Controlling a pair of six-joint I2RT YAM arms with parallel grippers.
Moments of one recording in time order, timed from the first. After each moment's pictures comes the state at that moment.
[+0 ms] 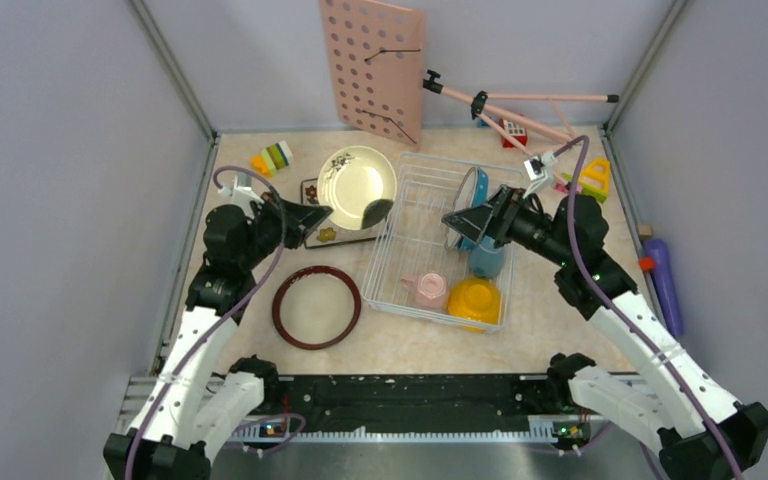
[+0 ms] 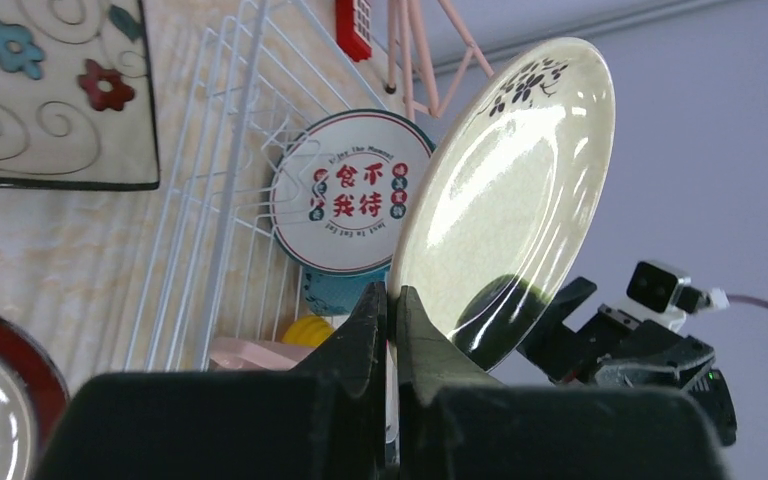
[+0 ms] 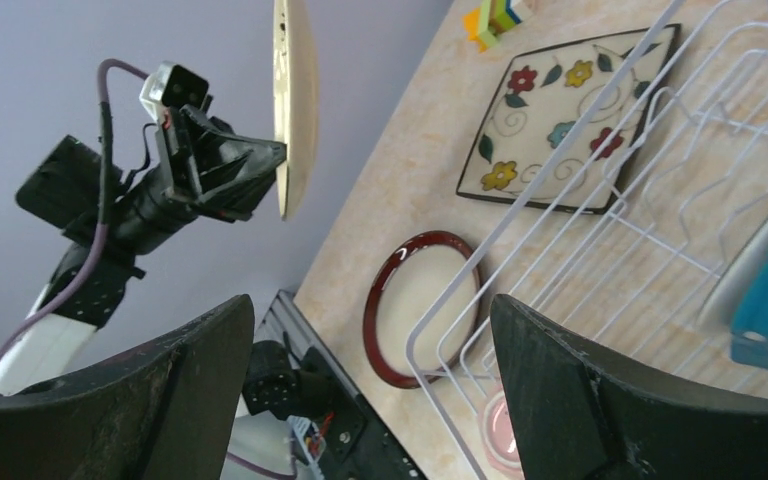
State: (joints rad) left arm -0.16 0.80 0.78 -0.17 0.39 -1.12; right arm 0.45 0.84 0.82 -0.06 -0.42 0.75
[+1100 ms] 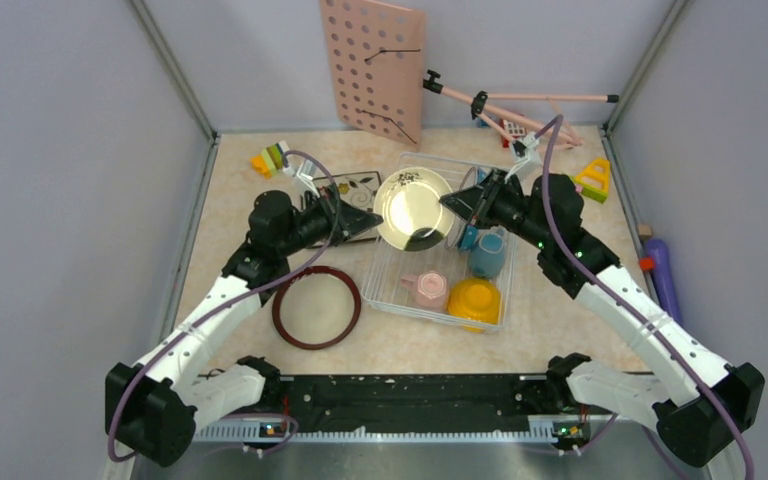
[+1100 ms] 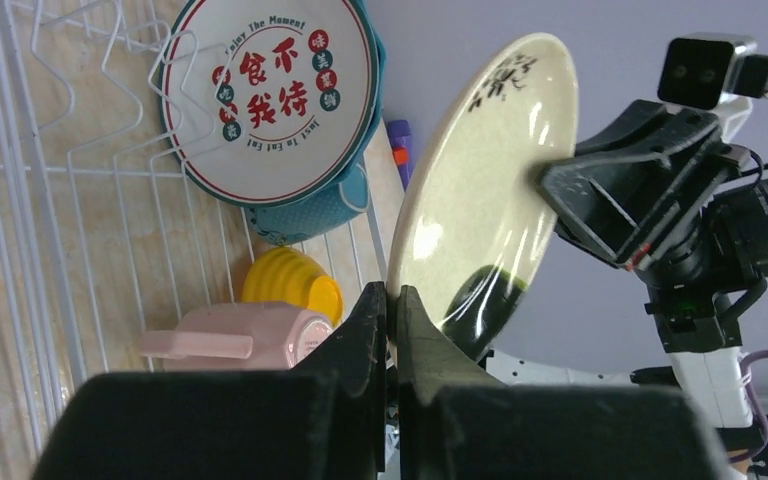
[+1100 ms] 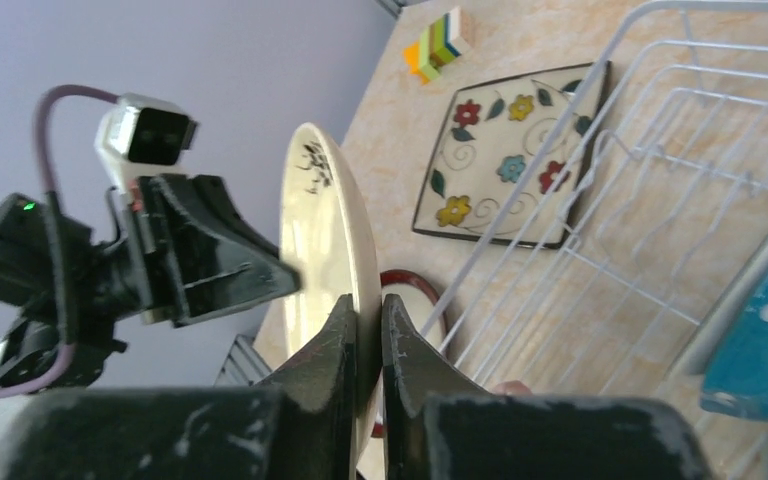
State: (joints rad) left arm -0.42 1.04 0.79 0.10 0.51 -1.01; right arm 0.55 1.02 0.97 -0.06 -0.24 0.73
